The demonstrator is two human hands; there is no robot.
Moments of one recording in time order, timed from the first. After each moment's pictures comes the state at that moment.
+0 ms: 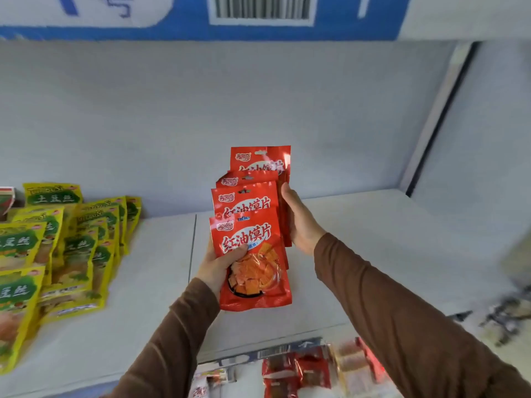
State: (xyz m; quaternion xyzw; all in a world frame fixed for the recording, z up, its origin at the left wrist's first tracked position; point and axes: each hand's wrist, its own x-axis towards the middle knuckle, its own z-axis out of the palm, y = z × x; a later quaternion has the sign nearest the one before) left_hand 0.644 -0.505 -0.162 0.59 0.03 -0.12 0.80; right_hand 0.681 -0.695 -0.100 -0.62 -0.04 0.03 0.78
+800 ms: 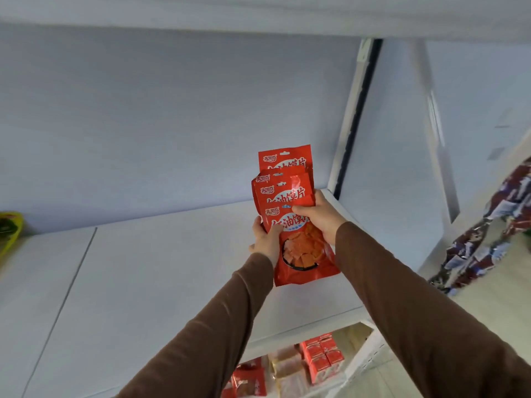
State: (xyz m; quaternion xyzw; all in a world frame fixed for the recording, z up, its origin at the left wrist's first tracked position) left_hand 0.683 -0.839 -0.166 0.65 0.07 -0.17 0.73; right_hand 0.688 -0.980 -0.114 -0.75 0.12 -0.02 0.65
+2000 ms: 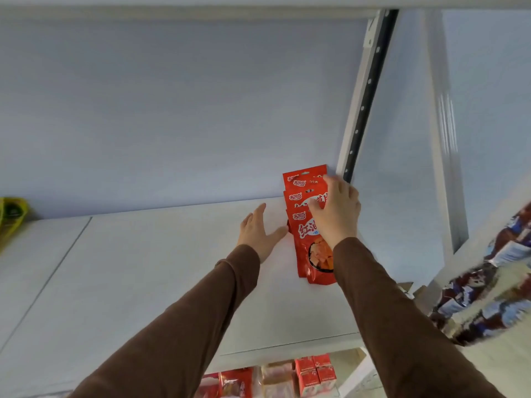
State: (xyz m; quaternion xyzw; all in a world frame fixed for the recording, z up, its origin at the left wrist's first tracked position) left_hand 0.724 -0.883 -0.172 0.90 -0.03 -0.03 0.44; right_hand 0.715 -1.059 -0.131 -0.93 0.12 -0.27 0.22
